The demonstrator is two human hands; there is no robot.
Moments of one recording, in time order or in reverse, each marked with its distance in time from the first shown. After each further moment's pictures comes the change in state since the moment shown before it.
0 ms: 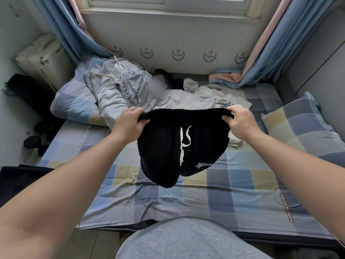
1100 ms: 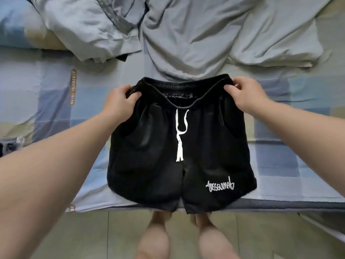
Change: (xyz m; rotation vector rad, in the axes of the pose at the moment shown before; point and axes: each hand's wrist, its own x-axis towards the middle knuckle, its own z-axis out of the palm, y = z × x) left_hand 0.057 -0.283 0.277 -0.100 -0.282 -0.527; right_hand 0.062 0.122 0.390 0.124 -0.354 0.403
